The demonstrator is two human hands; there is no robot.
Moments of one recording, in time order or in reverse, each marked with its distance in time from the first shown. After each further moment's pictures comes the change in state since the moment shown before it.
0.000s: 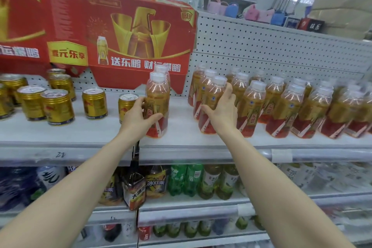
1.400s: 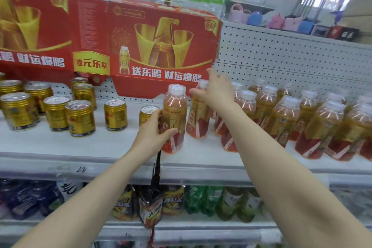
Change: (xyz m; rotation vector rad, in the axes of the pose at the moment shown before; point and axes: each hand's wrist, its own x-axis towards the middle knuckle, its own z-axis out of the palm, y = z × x) left_hand 0.008 -0.012 -0.022 0.033 -0.045 0.044; right_hand 0.080 -0.098 0.044 -0.151 -0.173 -0.177
